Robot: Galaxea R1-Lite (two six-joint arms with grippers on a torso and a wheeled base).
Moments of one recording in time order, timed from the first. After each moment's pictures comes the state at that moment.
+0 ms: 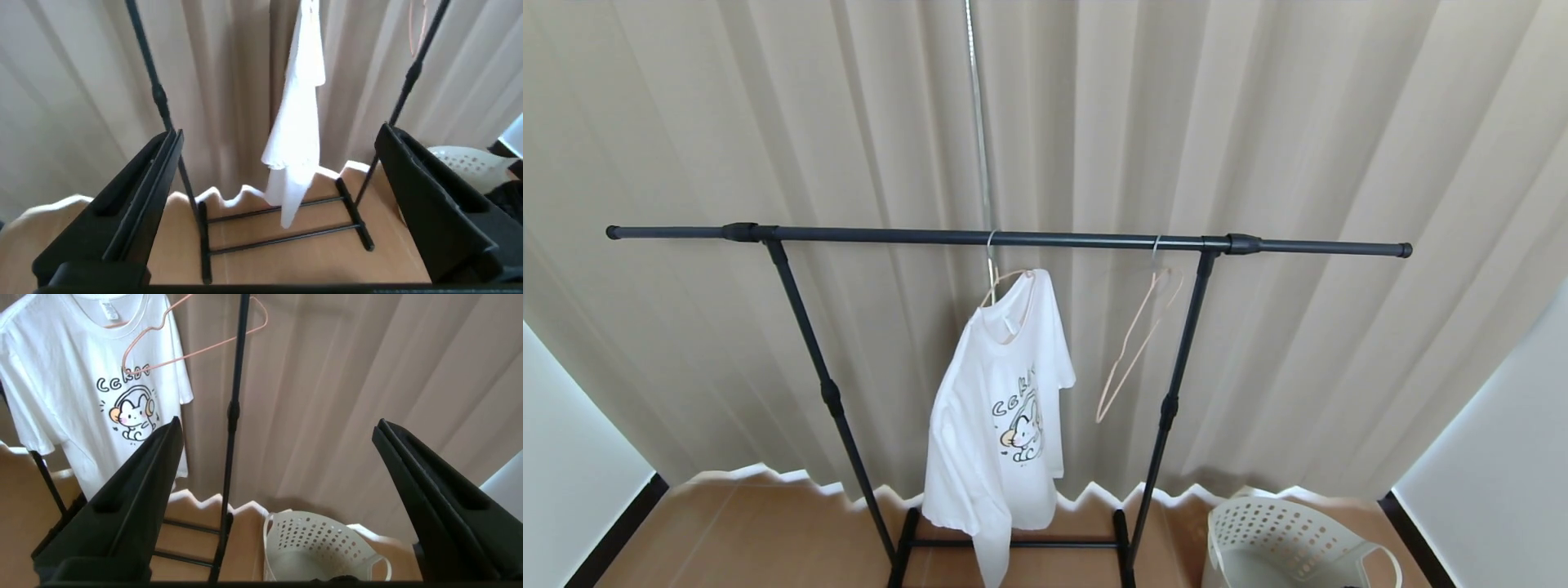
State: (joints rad) left arm -0.07 0.09 0.00 -0.01 -0.11 0.06; right arm 0.01 0.00 0.00 -0.01 0.10 -0.08
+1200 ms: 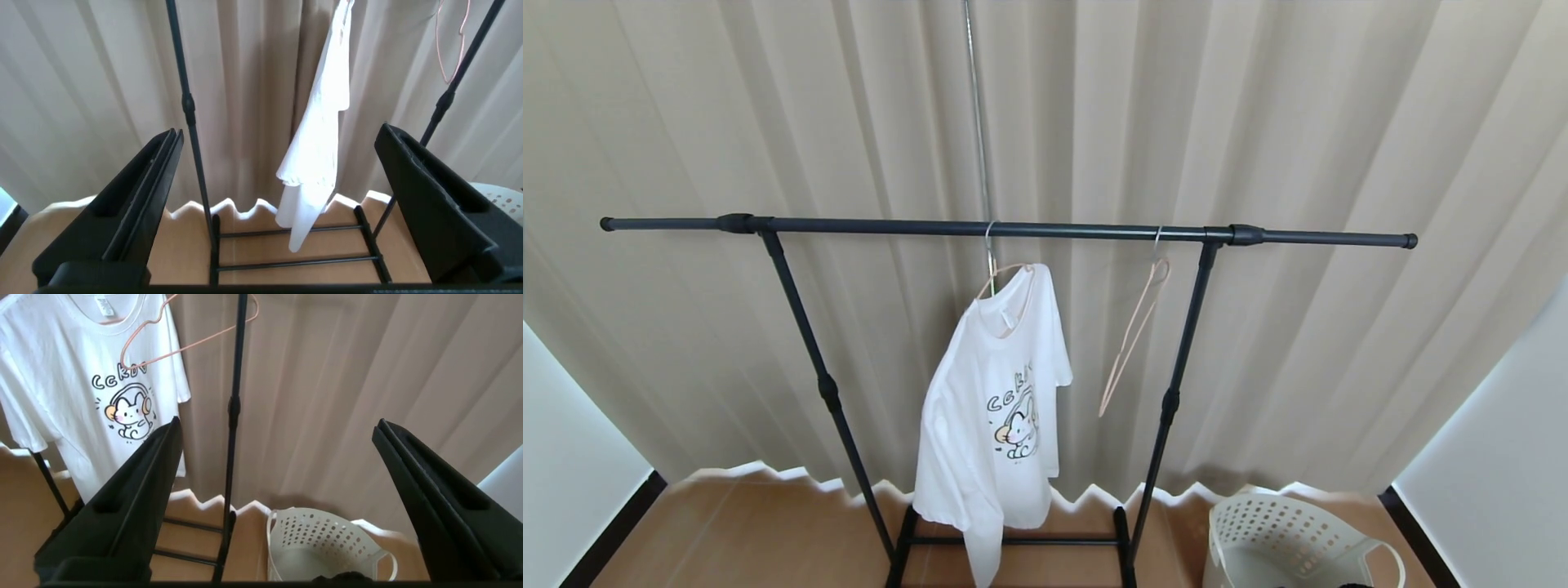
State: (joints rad) left arm 0.00 0.00 0.00 -0.01 -0.07 0.03; right arm 0.01 0.00 0.00 -0.01 0.10 -0.07
